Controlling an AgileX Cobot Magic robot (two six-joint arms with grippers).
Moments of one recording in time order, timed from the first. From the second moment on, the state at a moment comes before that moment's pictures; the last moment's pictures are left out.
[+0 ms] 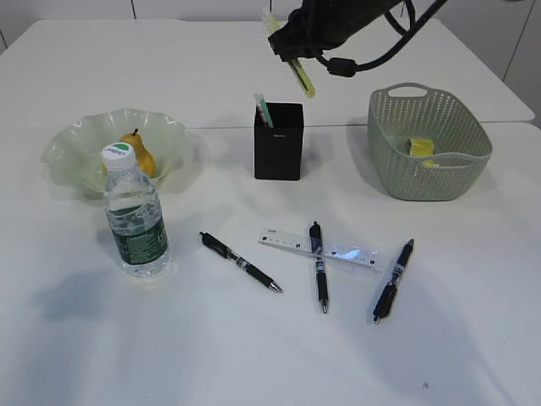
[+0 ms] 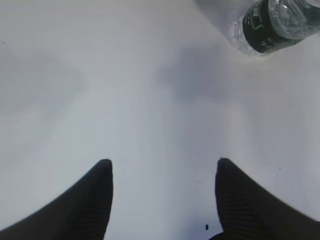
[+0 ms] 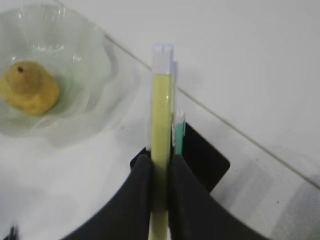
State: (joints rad) left arm 0.05 1.12 -0.87 -0.16 1.01 0.02; right arm 0.29 2.15 -2.04 0.33 0.71 -0.54
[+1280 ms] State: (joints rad) left arm 0.05 1.12 -0.87 -0.16 1.01 0.02; right arm 0.29 2.44 -2.04 0.60 0.27 -0.56
